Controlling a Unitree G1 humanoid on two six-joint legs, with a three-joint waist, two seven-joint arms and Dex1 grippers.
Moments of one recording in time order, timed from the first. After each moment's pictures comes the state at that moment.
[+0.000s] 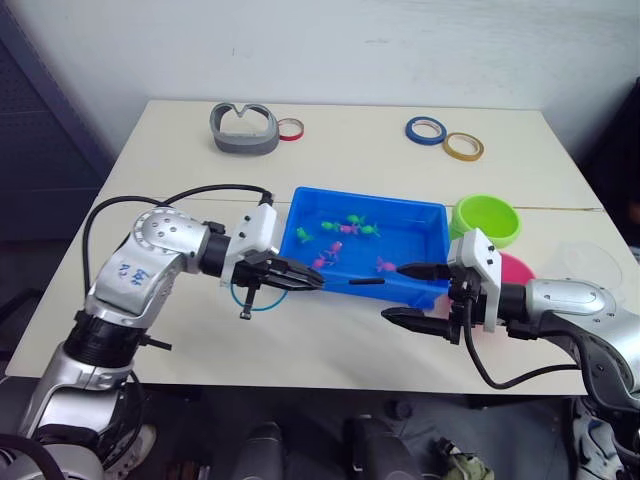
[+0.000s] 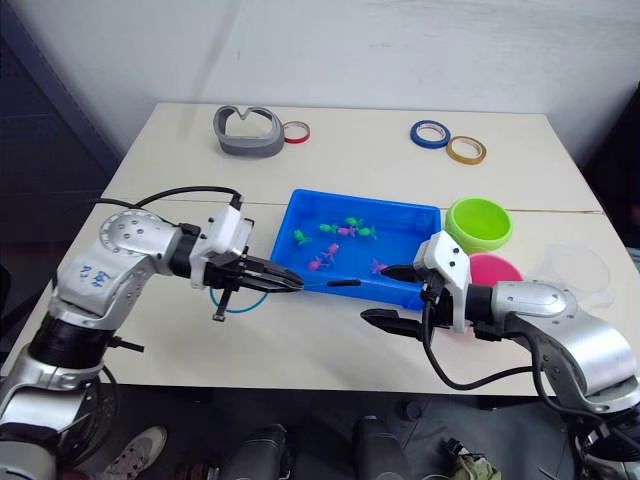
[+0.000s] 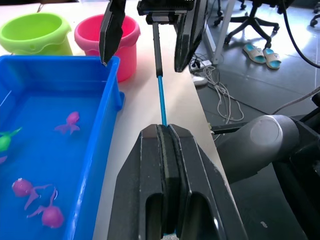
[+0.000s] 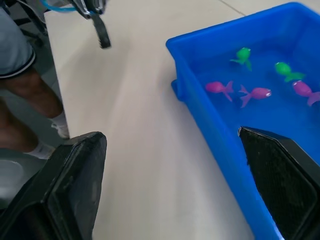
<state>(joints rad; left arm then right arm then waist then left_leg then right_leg) -0.70 0.68 -0.22 -0.12 -0.42 0.42 -1.26 -0.27 -0.83 -0.05 -0.50 0.69 0.79 0.89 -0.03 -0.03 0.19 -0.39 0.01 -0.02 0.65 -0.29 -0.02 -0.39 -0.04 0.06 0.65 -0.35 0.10</state>
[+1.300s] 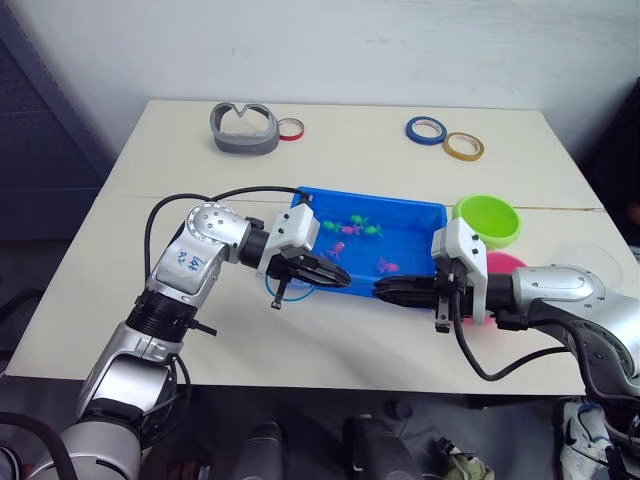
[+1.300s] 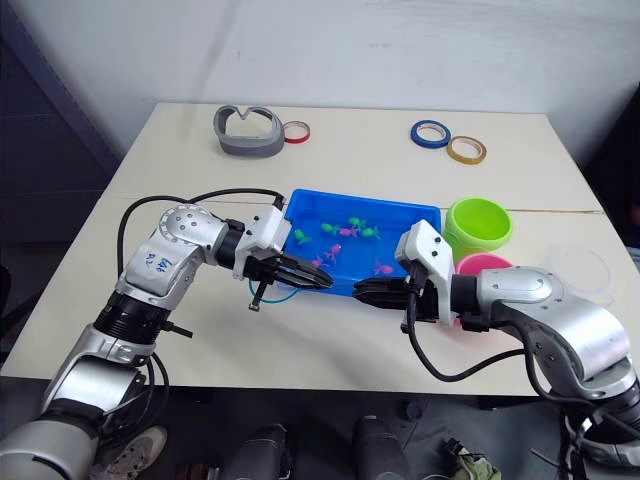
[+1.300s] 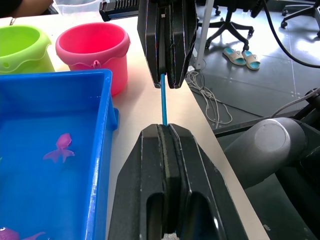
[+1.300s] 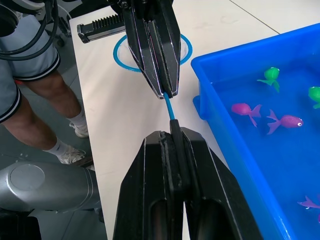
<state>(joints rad) -0.81 0.51 -0.29 0.13 -0.30 0.28 -1.34 -0.38 -0.82 -0.01 -0.53 0.74 0.87 0.86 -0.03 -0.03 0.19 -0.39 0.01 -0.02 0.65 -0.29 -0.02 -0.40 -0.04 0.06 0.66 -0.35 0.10</state>
